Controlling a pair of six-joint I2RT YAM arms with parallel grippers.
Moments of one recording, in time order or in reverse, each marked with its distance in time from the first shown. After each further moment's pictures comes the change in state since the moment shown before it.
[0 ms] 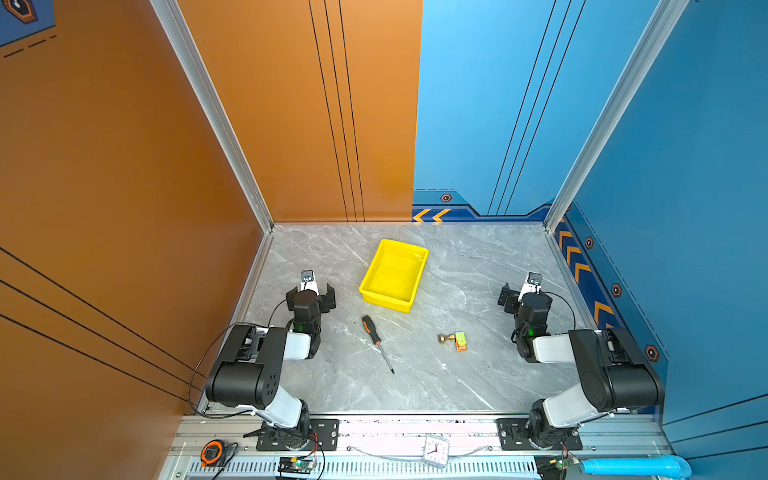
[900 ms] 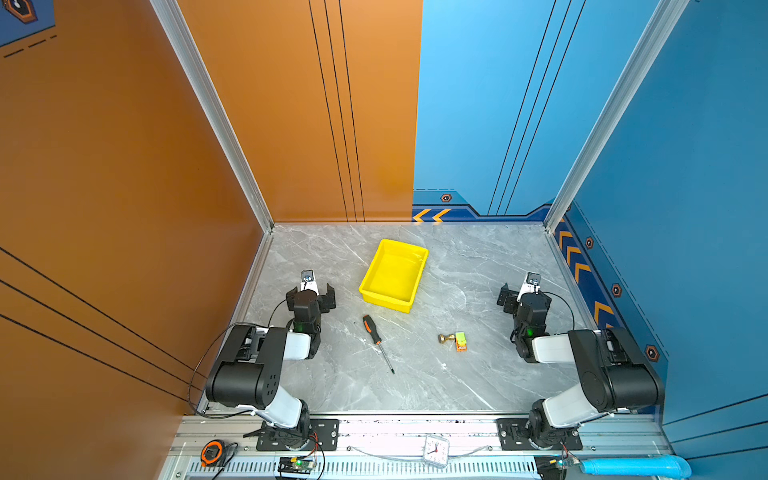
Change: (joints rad) left arm 0.000 0.000 0.000 0.000 0.000 0.000; right arm 0.028 0.000 0.000 -0.001 0.029 -0.002
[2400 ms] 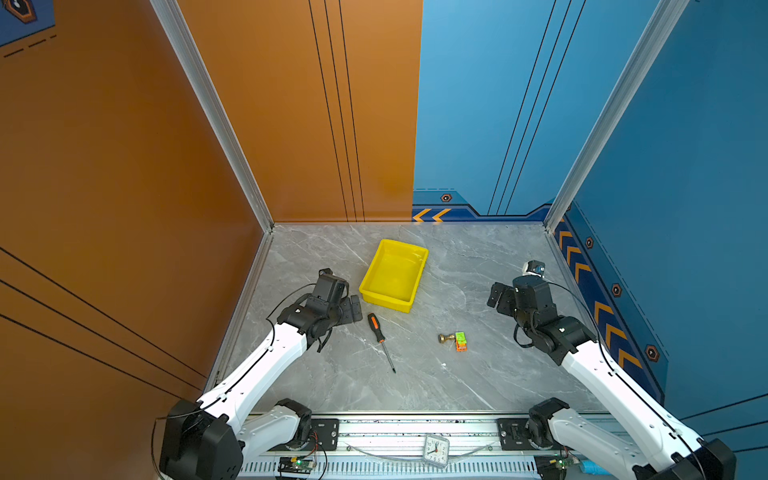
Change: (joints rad) left arm -0.383 -0.425 0.470 -1.511 0.123 -0.568; right arm 0.306 -0.570 0.463 -1.428 -0.038 0.444
